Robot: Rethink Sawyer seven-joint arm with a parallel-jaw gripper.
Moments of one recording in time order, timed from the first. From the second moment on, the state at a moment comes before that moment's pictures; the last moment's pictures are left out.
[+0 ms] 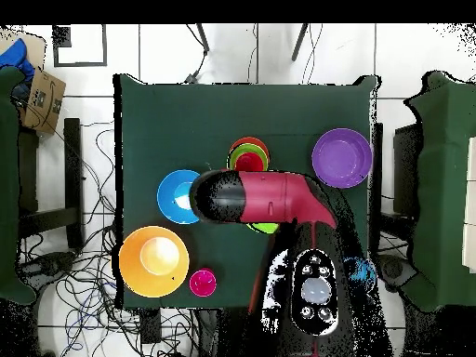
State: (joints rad) arm -0.17 -0.78 -0.04 1.63 -0.23 0.66 2.18
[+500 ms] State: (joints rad) arm -0.11 -0.74 -0.04 1.57 -0.23 0.73 2.18
